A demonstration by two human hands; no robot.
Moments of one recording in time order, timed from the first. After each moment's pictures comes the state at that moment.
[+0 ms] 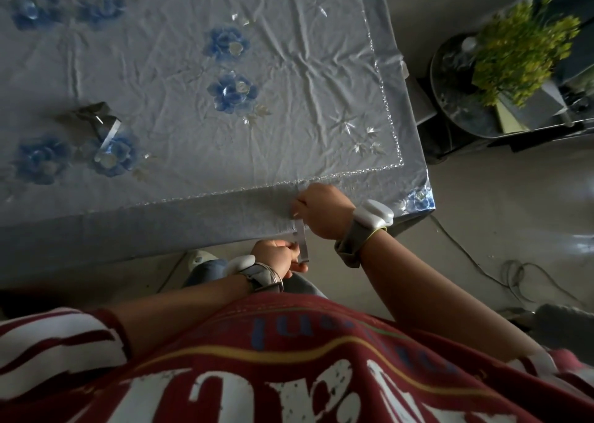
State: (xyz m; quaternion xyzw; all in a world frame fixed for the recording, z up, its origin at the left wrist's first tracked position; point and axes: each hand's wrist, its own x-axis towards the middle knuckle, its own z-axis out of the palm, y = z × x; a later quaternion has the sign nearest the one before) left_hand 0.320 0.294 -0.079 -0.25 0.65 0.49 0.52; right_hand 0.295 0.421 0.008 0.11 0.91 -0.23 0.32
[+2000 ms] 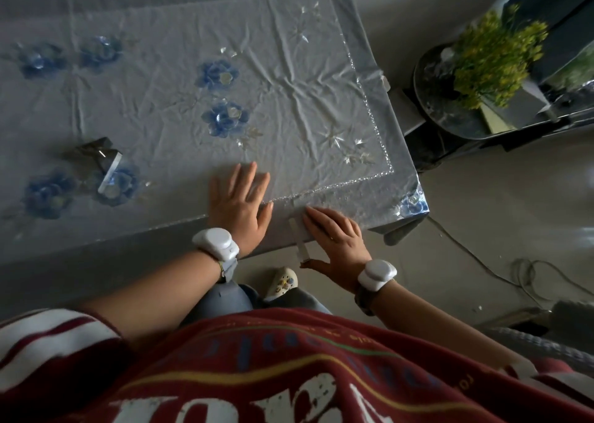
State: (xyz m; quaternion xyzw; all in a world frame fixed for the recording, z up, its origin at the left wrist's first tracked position) left_hand 0.232 0.271 -0.054 0.34 0.93 0.12 0.07; right_hand 0.385 0.439 -0.070 0.02 0.98 -0.20 -0.02
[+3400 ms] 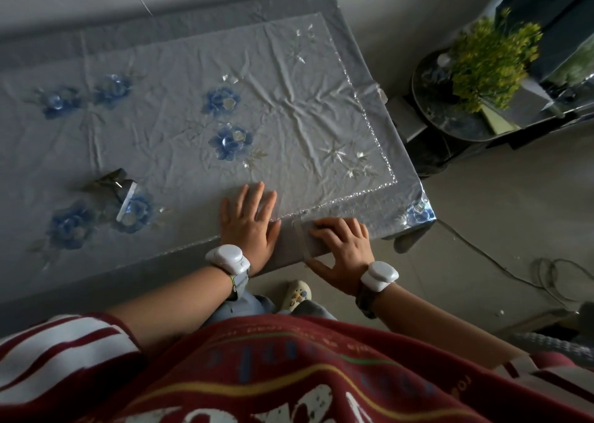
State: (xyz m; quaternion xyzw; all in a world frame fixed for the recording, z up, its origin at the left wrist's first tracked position) left_hand 0.228 0.269 -0.061 0.36 0.93 0.08 0.06; right_hand 0.367 0.432 -0.071 0.09 0.97 -0.20 -0.11
